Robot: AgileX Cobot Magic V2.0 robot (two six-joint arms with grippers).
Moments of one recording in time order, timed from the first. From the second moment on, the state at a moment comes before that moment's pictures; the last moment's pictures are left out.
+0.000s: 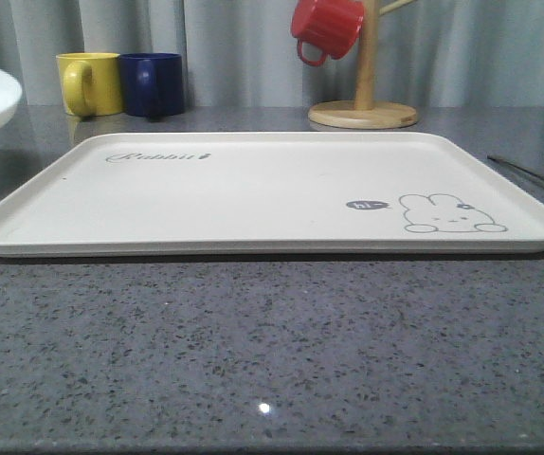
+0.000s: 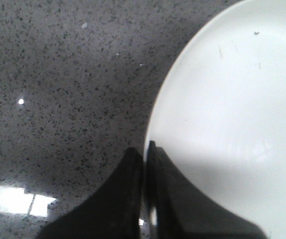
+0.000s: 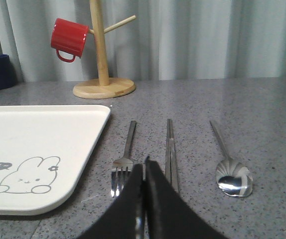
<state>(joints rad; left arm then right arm) 0.37 1.50 -1.27 -0.44 0.98 0.29 0.06 -0.01 0.03 -0.05 0.02 0.14</state>
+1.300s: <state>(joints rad) -0.20 1.86 -1.50 -0.47 0.98 0.22 0.06 -0.01 0.03 -0.05 0.02 0.14</state>
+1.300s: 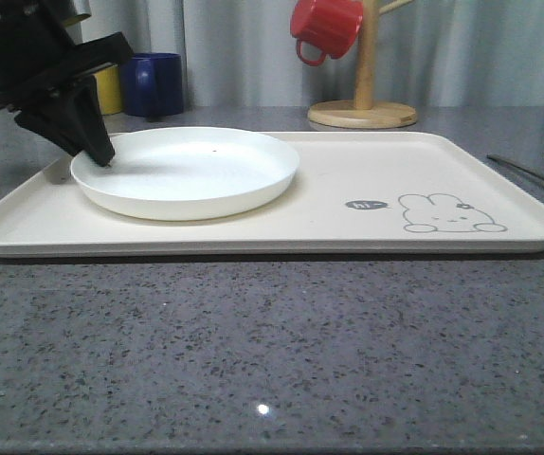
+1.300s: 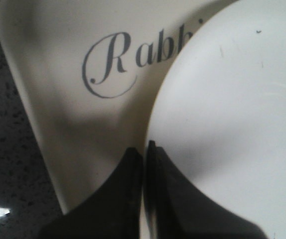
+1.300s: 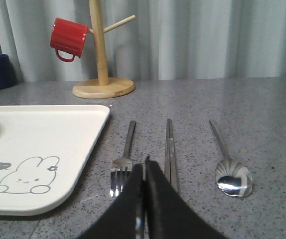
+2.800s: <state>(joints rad) -0.08 0.85 -0.73 -0.47 0.43 0.33 0.06 -0.01 0.03 -0.05 0.02 0.14</state>
